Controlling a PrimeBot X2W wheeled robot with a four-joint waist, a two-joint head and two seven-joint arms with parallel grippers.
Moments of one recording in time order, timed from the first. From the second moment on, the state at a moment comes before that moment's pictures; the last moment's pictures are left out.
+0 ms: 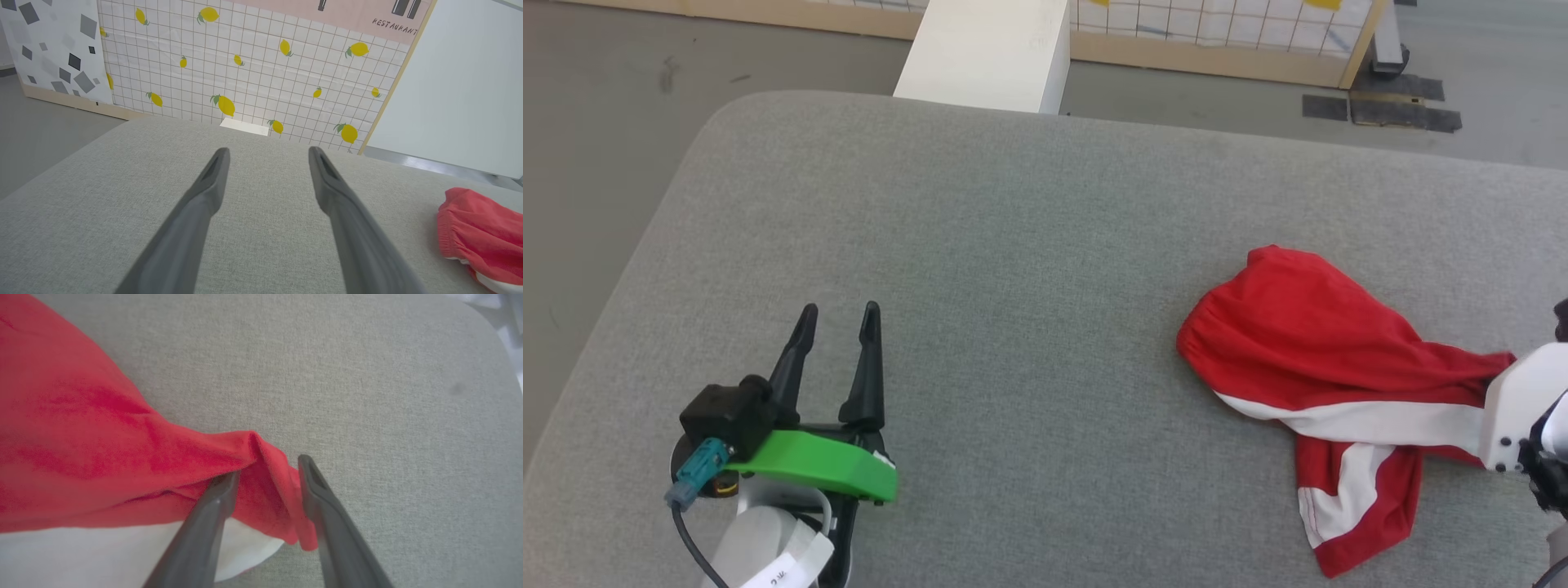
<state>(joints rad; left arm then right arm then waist) -0.15 0.15 -0.12 0.13 -0.39 -0.08 -0.26 -0.29 -0.20 -0.32 0.30 -0.03 0.13 0.61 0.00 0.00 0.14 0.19</state>
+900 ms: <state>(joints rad) -0.31 0.07 -0.26 0.31 -0.48 -0.09 0.03 0.02 -0.05 -0.30 -0.05 0.22 0.13 0.24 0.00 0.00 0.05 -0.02</state>
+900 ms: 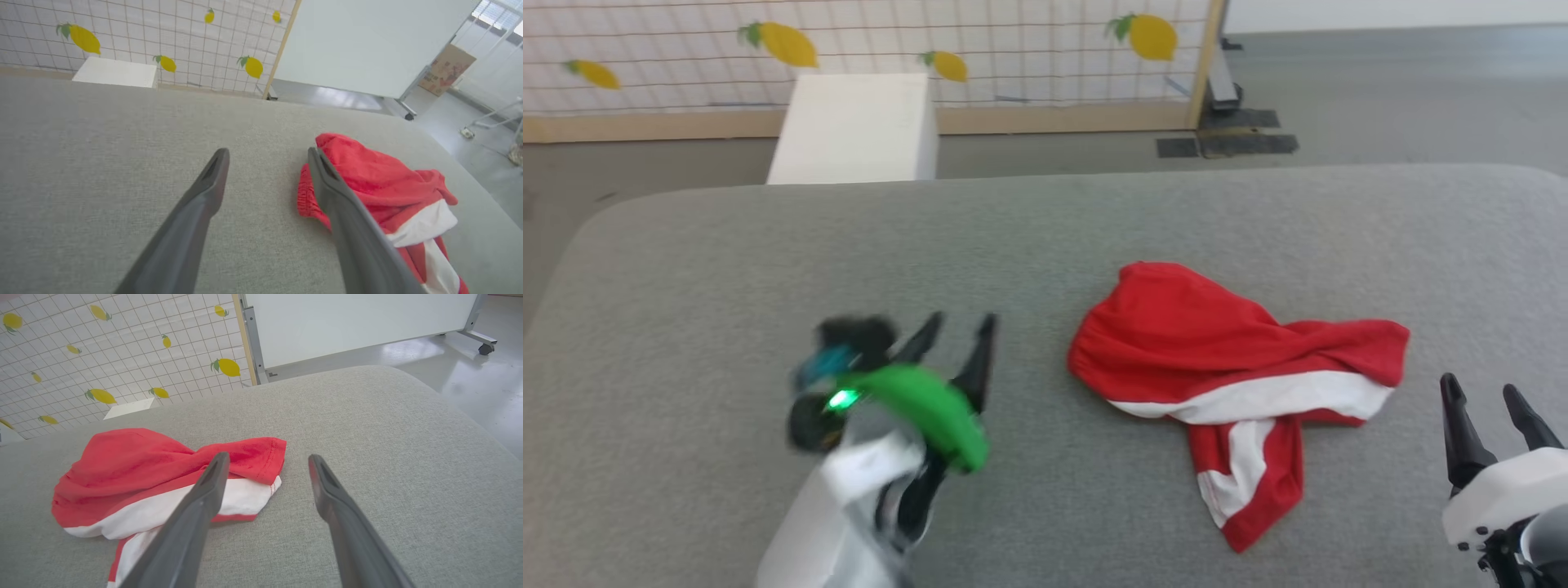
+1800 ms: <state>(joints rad) -0.68 0.07 -0.49 0.62 -0.43 -0.01 0.63 -0.04 -0.05 -0.25 -0.01 0.24 0.13 0.19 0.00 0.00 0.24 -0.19</state>
